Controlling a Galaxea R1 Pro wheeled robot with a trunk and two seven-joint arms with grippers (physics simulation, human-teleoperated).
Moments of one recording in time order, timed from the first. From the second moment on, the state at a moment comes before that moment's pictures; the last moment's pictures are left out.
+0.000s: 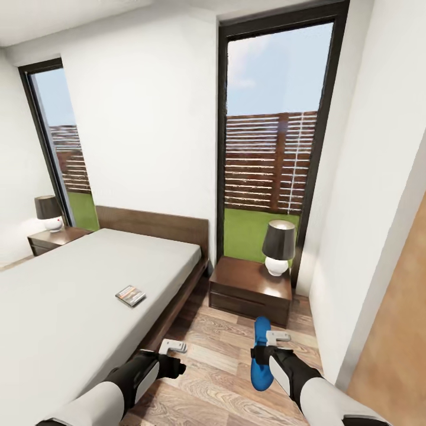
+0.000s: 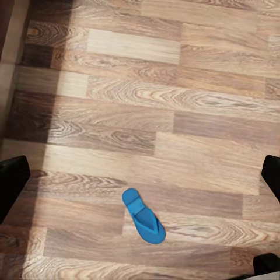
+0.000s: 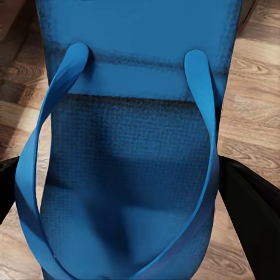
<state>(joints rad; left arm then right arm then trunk) -0.66 -0.07 -0.25 -0.27 0.12 0.35 -0.08 -0.68 0.10 -0.07 -0.23 0.01 0.20 -0.09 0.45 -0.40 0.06</state>
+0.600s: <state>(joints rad) -0.66 -0.07 -0.25 -0.27 0.12 0.35 -0.08 -0.68 0.10 -0.07 -0.23 0.01 0.20 -0.09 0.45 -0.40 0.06</state>
